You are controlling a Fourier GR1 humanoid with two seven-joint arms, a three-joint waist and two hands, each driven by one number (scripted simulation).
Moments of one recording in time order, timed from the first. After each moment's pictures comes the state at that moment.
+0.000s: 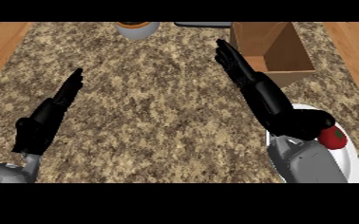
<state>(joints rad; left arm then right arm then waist) -0.11 0.62 -0.32 -1.61 0.23 0.22 0.08 -0.37 -0.19 0.30 -1.72 -0.18 0.02 0.15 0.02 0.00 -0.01</state>
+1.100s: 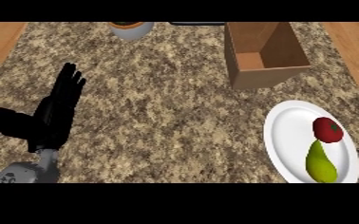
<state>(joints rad) -0.10 0.40 -0.19 -1.63 0.41 0.36 0.08 0.08 -0.83 -0.39 -1.02 -0.22 0.34 -0.31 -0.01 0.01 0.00</state>
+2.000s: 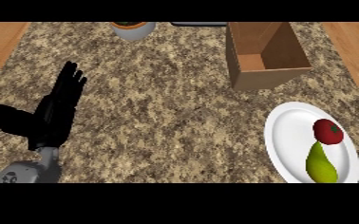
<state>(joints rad) -0.11 0.35 -0.14 -1.63 0.36 0.31 0.12 -0.16 -0.98 -0.28 -0.85 -0.13 0.77 -0.22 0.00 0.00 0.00</state>
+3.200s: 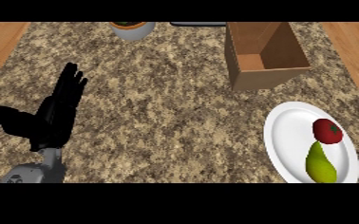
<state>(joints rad) -0.09 0.24 -0.05 -1.64 0.24 0.22 0.16 -0.21 -0.77 -0.31 -0.95 -0.01 0.69 -0.01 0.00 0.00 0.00</state>
